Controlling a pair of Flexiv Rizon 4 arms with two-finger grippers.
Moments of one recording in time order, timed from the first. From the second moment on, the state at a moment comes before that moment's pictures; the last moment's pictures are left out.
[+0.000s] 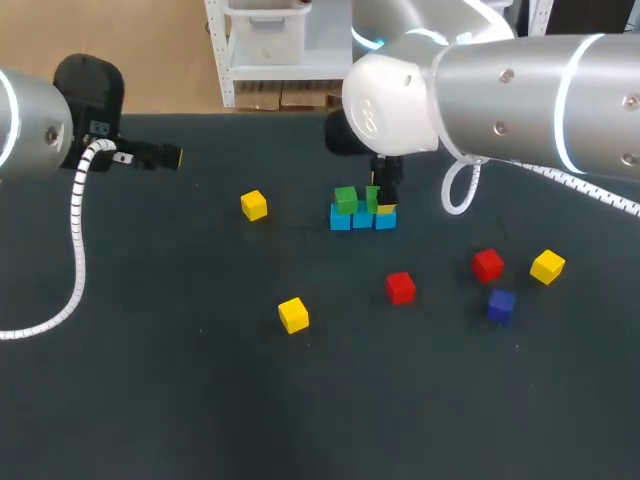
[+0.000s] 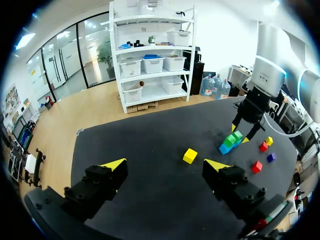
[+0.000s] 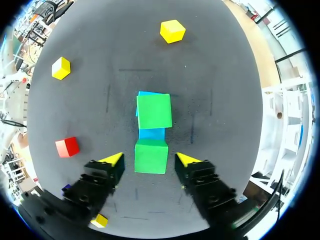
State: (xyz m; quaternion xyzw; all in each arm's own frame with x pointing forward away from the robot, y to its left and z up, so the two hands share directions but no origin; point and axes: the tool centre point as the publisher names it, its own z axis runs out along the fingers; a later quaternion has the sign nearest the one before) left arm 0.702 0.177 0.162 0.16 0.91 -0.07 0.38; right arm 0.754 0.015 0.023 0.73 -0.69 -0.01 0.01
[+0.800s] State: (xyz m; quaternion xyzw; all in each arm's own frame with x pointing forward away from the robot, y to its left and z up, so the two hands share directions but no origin) left arm 0.702 0.177 0.162 0.16 0.91 -0.07 0.38; right arm 0.756 0.015 0.028 0.73 -0.69 -0.02 -0.01
